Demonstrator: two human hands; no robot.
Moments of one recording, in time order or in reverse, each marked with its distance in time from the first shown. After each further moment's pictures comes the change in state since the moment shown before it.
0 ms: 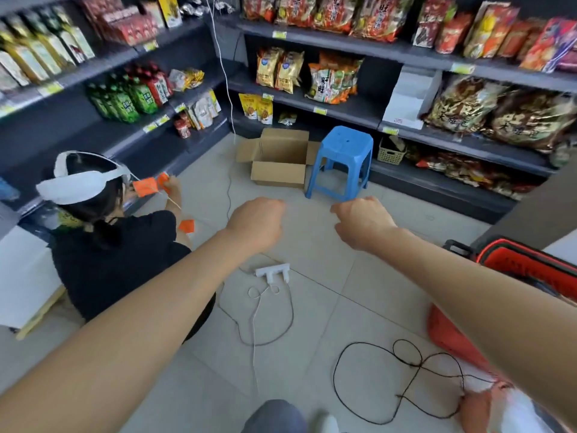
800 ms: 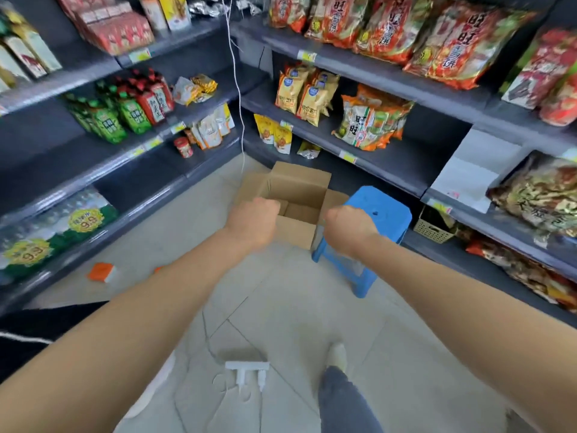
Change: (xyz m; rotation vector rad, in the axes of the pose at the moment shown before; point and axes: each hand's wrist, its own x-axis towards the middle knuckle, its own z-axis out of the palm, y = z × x) left_hand 0.524 -0.065 -0.061 0.056 -0.003 -0.211; right_hand 0.511 0.177 -0.031 -0.003 -0.076 -0.130
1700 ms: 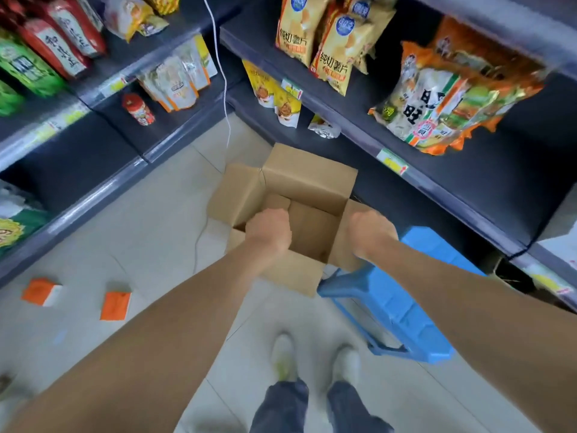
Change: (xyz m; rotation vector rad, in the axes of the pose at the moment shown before) left_hand 0.482 -0.044 0.159 -0.214 -0.290 -0.265; right_hand 0.482 0.125 0.131 0.124 -0.342 0.119
